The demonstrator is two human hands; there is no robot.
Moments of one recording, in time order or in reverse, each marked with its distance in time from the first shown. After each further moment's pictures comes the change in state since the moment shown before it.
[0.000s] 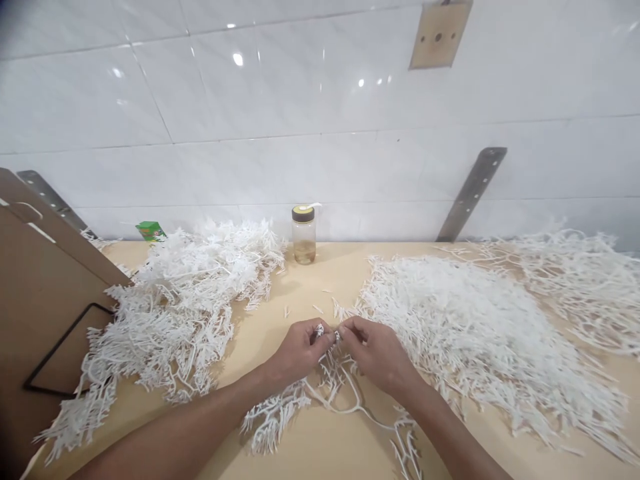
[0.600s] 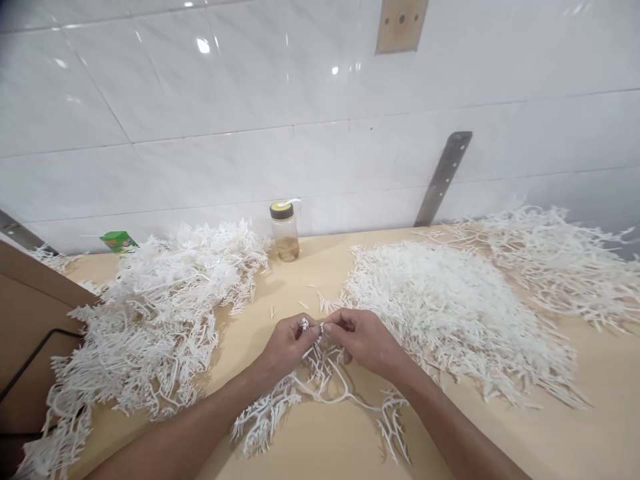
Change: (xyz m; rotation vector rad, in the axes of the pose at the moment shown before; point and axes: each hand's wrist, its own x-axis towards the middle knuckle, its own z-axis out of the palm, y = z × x) left_hand 0.004 0.003 -0.002 -0.014 -0.015 -0.084; right_hand 0.003 -0.002 -0.011 0.234 -0.106 0.104
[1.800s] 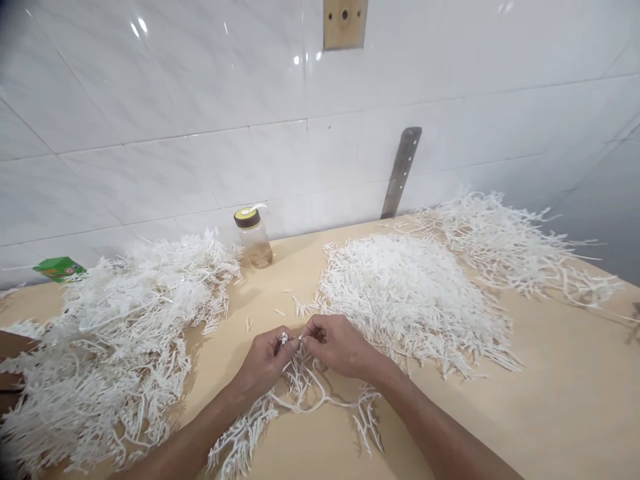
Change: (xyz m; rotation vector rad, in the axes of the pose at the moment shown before) left_hand 0.005 -0.004 -0.004 0.161 -0.098 0.010; right_hand -0.004 -0.003 -0.005 -0.047 -0.023 -0.028
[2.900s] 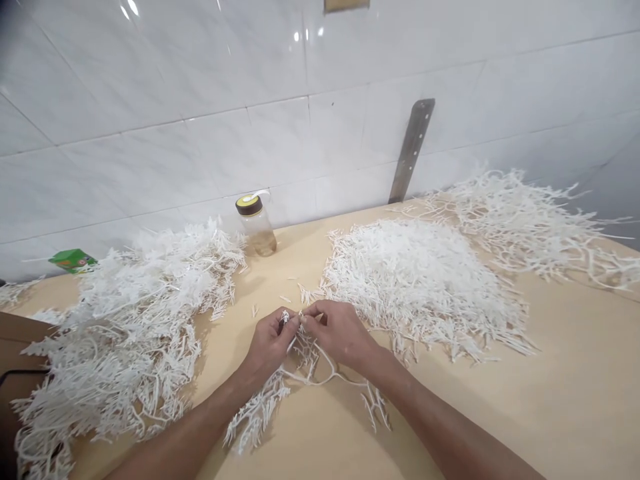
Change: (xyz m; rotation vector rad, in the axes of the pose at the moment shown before) left_hand 0.001 0.000 0.006 -0.091 0.158 0.018; right_hand 0.002 -0.007 0.011 -0.174 0.208 -0.049
